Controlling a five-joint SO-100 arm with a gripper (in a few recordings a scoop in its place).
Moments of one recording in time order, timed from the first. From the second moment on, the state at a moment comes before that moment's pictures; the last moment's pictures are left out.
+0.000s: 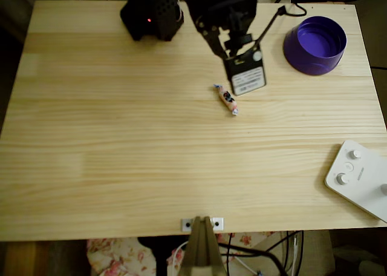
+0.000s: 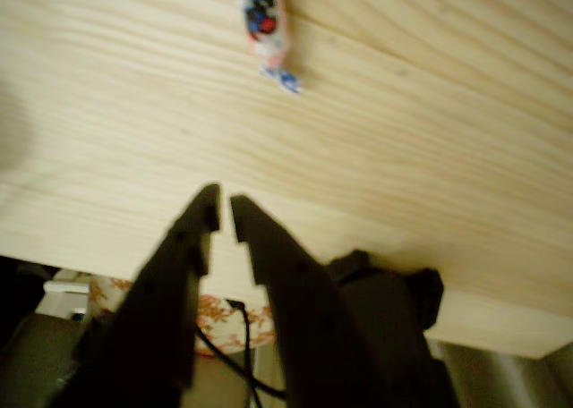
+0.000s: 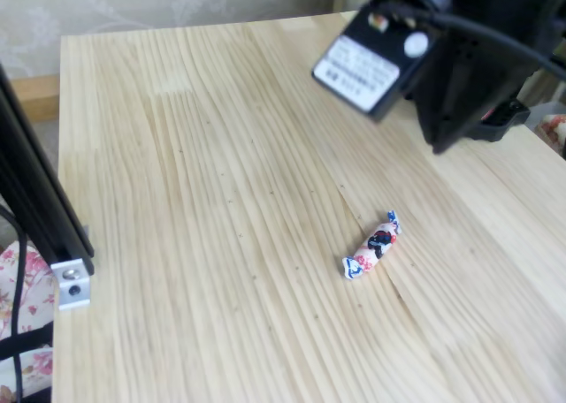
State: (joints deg) arm -42.7 127.7 118.7 76.6 32.4
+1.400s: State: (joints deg) arm -43.3 107.1 124.1 50.2 25.0
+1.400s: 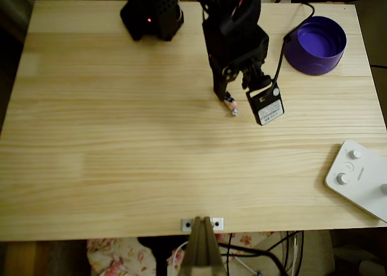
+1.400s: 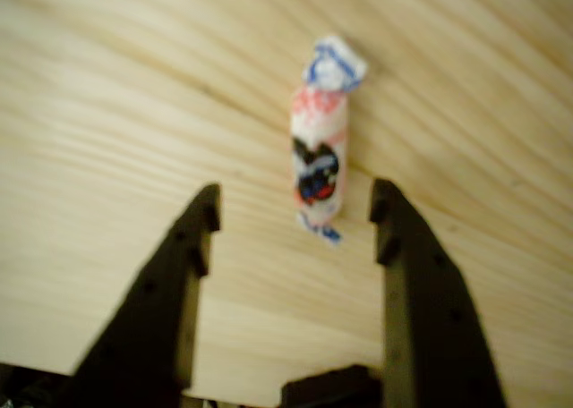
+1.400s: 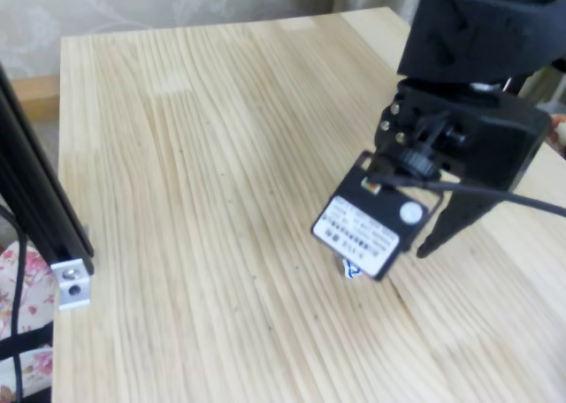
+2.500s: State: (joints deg) arm -41.0 101.5 125.8 48.1 24.0
